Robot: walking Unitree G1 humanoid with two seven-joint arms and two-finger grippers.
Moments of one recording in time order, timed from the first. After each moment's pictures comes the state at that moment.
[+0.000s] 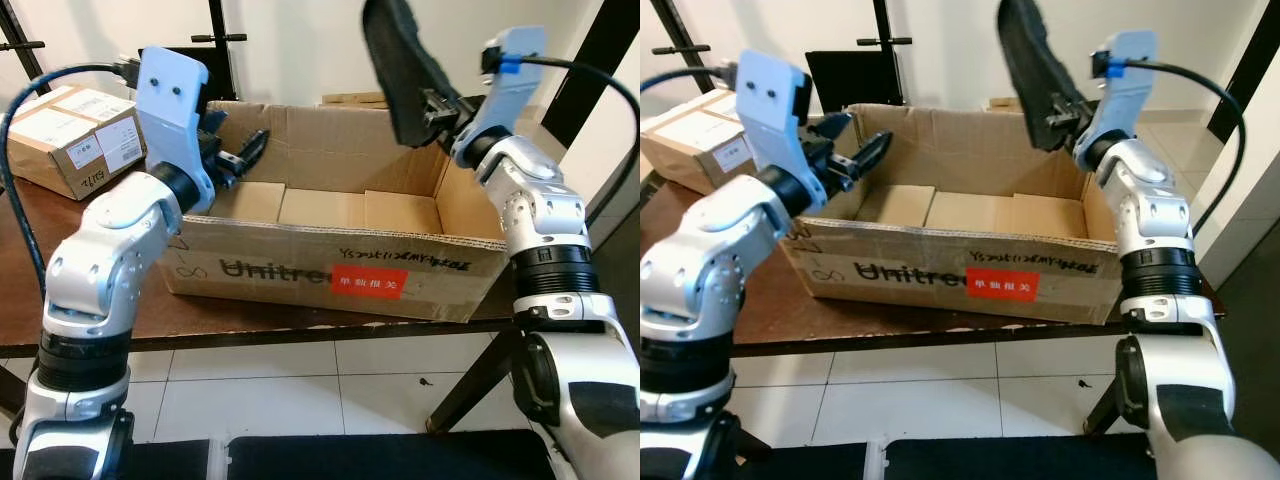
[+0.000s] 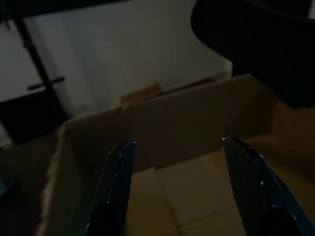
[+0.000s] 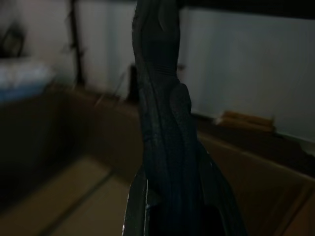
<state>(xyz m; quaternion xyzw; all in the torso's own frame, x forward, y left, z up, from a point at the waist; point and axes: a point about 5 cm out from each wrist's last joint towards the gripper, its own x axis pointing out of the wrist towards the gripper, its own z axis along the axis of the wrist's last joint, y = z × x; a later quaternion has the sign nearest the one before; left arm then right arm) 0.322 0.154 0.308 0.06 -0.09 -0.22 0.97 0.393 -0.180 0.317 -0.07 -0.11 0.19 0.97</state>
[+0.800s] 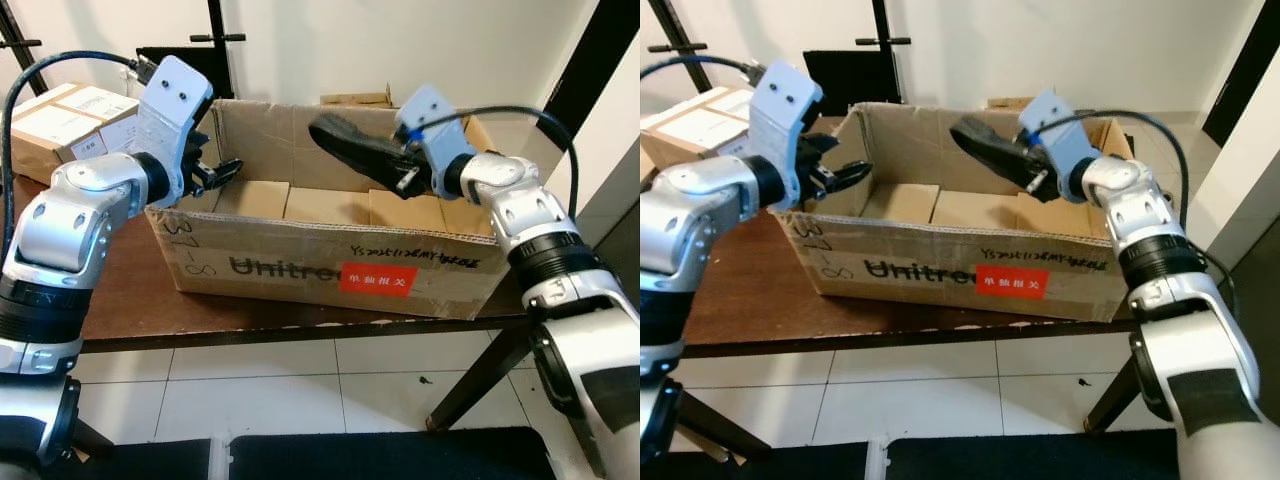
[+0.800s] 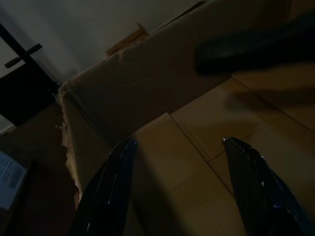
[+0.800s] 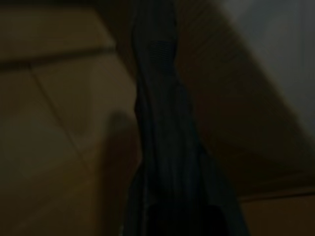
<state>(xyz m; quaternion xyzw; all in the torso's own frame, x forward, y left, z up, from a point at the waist) 0.339 0.178 0.306 0.18 0.02 -0.27 0.94 0.405 -0.179 0.269 -0.37 0.03 0.25 0.89</state>
